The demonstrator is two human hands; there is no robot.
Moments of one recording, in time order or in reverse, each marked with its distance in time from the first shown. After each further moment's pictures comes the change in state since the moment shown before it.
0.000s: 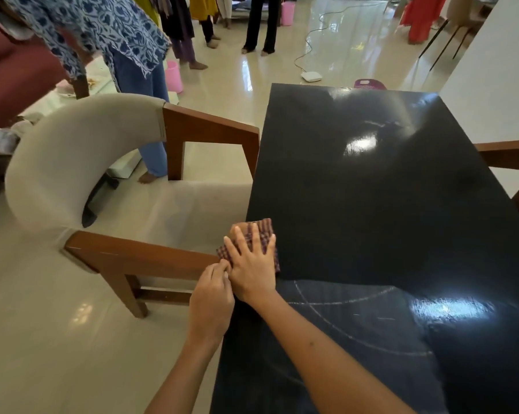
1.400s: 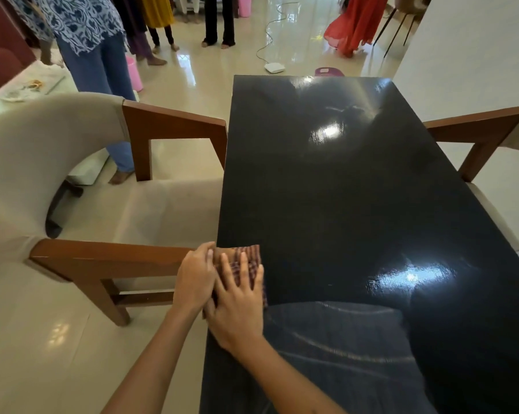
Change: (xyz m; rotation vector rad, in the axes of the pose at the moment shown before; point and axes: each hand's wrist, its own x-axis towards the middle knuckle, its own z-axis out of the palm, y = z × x) left_hand 0.027 0.005 -0.001 -0.122 -0.222 -0.119; right_hand -0.094 -0.040 0.008 0.214 0.099 0.194
